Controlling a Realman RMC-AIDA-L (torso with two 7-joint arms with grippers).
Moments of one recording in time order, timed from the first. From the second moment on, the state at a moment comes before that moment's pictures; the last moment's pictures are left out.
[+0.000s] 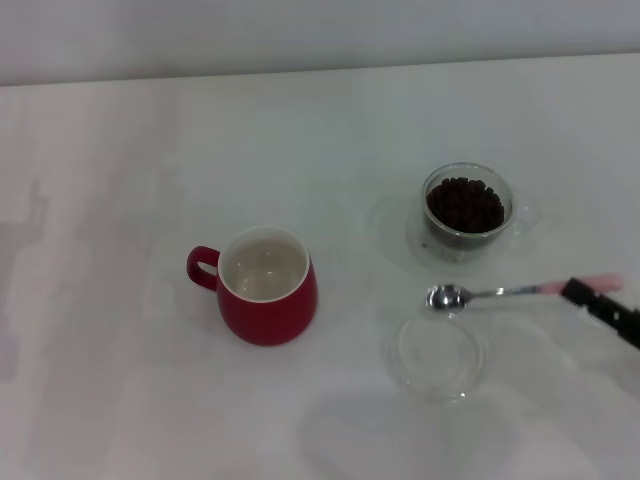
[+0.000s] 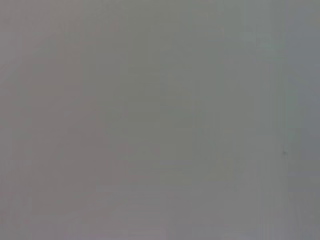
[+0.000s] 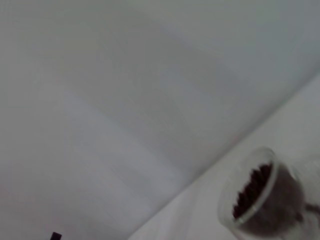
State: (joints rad) left arm -0.42 -2.08 2.66 0.13 -1.32 1.41 -0.05; right arm 0.12 1.93 -1.17 -0.03 -1.02 -1.65 1.37
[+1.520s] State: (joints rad) left arm -0.40 -2.08 2.65 0.15 -1.33 1.43 -0.05; right arm 0.26 2.00 -0.85 -1.30 -1.86 -1.48 2.01
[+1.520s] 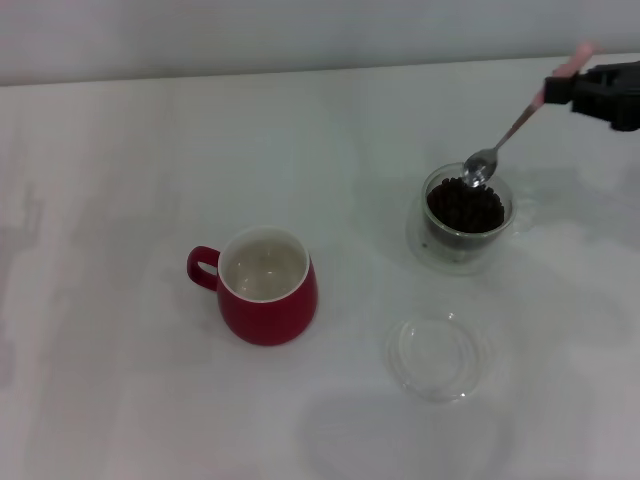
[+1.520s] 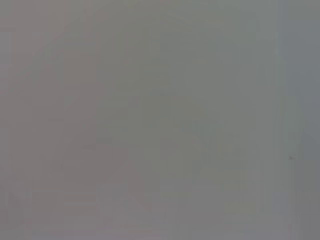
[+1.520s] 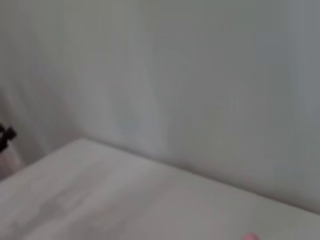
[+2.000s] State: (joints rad) left arm -0.39 -2.08 2.65 0.16 -1.32 1.43 -0.05; right arm 0.28 2.00 -0.92 -1.28 -1.97 -1.37 2.03
